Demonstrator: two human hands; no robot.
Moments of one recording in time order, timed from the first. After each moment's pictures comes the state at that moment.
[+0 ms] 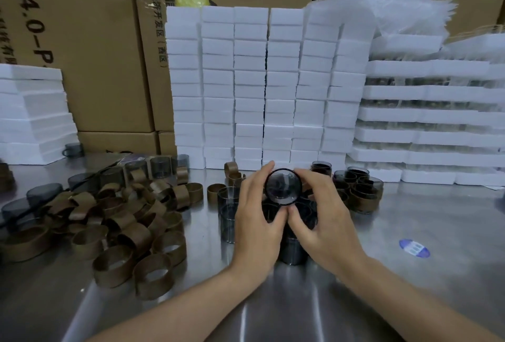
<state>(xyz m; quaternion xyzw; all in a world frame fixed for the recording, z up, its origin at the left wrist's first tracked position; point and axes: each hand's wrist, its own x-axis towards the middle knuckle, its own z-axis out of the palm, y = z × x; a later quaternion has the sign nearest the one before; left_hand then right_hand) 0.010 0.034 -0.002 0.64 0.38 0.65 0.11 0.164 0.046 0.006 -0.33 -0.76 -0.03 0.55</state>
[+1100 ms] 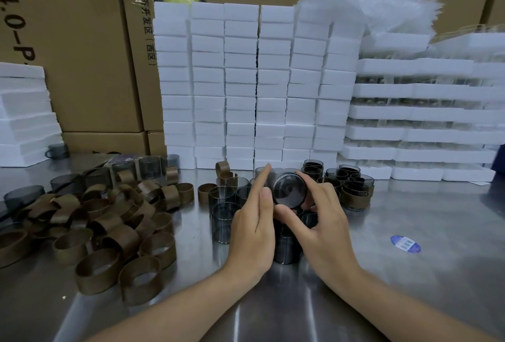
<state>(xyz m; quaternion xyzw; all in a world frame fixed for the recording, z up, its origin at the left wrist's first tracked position) 0.014 0.039 -0.013 0.64 0.37 0.62 0.25 0.161 0.043 -0.012 -0.41 -0.70 0.01 0.59</state>
